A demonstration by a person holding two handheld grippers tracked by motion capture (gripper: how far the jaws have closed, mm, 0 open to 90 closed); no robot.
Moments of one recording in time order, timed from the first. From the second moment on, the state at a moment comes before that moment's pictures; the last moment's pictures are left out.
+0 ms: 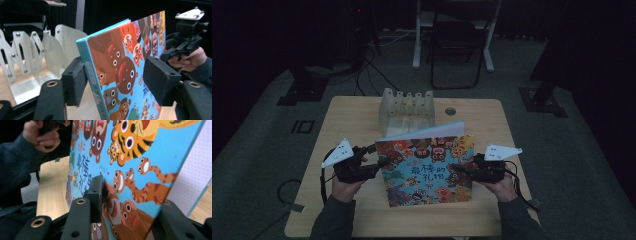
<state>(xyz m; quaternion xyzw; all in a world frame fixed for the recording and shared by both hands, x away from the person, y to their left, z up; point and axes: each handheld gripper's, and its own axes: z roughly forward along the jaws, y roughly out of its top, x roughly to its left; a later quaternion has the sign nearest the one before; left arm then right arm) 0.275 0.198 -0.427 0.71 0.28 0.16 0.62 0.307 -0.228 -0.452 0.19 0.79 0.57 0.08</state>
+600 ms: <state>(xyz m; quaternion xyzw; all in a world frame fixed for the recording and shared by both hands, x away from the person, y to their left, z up) 0.256 0.191 -0.419 0.71 0.24 0.19 0.63 0.304 -0.233 -0.455 0.19 0.80 0.55 0.13</state>
